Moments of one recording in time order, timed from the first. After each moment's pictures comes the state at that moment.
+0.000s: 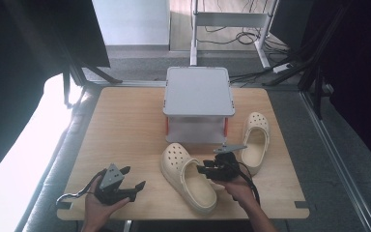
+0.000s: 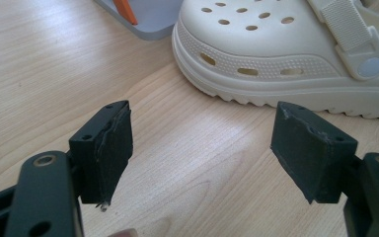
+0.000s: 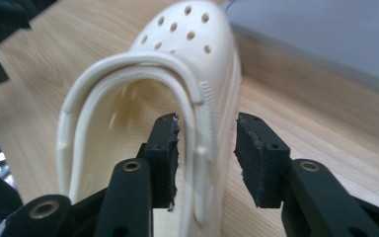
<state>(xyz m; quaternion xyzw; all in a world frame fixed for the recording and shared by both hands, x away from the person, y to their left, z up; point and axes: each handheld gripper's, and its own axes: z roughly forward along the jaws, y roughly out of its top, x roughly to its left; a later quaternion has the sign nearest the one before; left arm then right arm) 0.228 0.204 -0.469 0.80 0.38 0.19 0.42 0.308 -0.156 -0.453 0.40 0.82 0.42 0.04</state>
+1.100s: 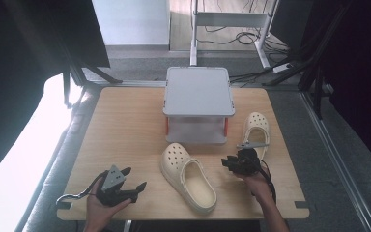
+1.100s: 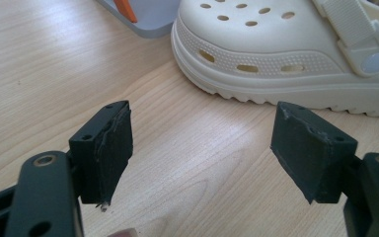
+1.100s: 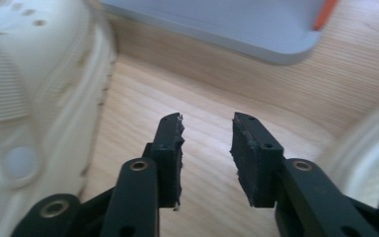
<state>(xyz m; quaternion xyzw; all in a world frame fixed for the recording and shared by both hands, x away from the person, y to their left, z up) 0.225 0.200 -0.473 0.80 0.38 0.20 0.41 0.336 -0.225 -0.480 0.48 0.79 0.37 0.10</state>
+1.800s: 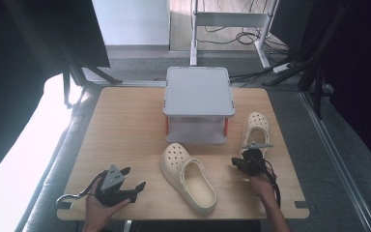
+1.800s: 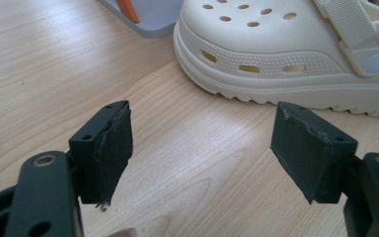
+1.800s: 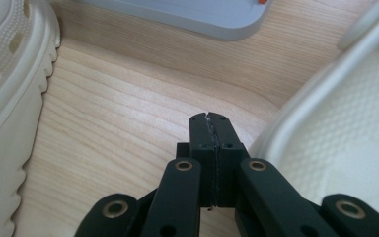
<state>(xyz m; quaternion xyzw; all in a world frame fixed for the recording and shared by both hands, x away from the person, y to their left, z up) 0.225 0.203 -0.470 0.80 0.38 0.20 0.41 0.338 -0.244 -0.488 0.50 0.78 0.34 0.12</state>
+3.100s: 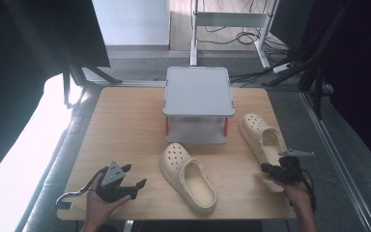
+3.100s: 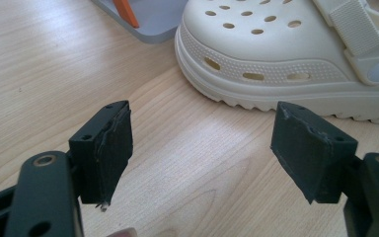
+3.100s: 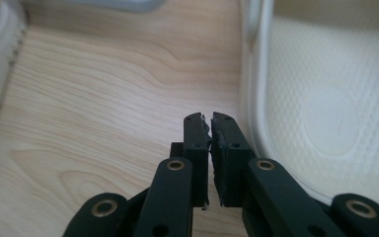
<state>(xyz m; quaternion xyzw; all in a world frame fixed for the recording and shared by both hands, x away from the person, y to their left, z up) 0.236 0.203 -0.470 0.81 0.38 0.19 0.42 0.309 -0.341 -0.474 0.52 0.76 0.36 0.12</state>
